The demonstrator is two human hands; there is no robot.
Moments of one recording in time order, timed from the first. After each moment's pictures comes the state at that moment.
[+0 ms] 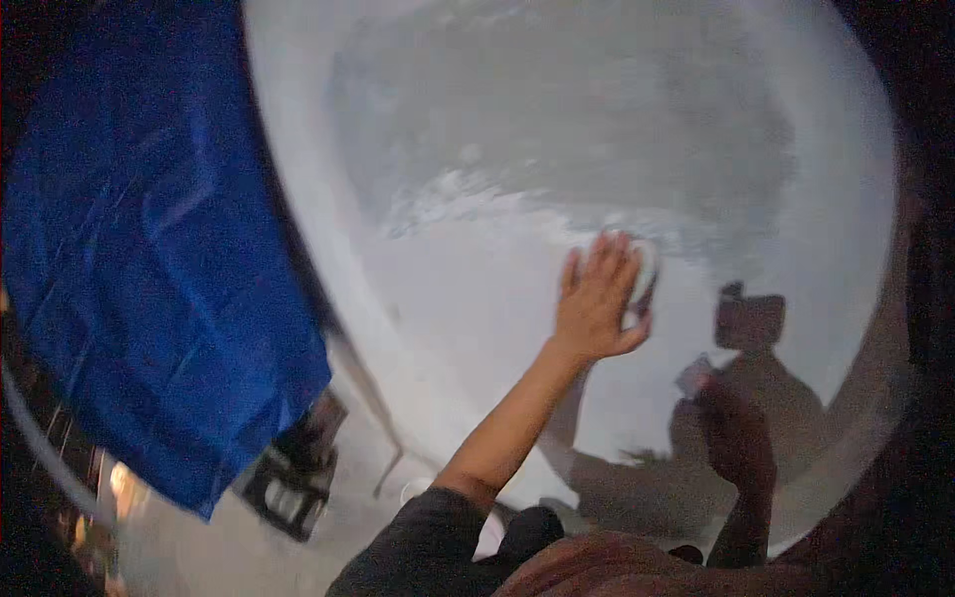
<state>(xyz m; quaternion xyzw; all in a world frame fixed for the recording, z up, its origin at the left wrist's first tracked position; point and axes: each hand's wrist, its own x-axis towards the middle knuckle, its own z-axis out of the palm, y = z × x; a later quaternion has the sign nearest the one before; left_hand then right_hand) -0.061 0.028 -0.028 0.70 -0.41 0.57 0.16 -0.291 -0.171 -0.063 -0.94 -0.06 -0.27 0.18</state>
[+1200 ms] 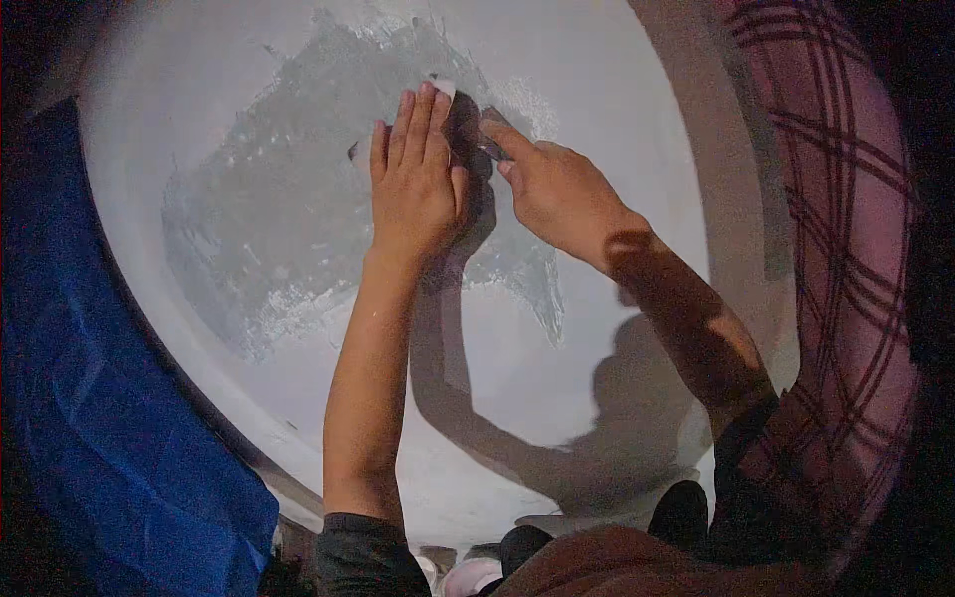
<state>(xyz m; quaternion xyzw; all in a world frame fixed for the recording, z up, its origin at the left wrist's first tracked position) -0.119 -0.035 0.188 0.56 -0.50 0.66 0.09 -0.261 -0.170 0.146 -0.86 0.01 -0.48 0.16</state>
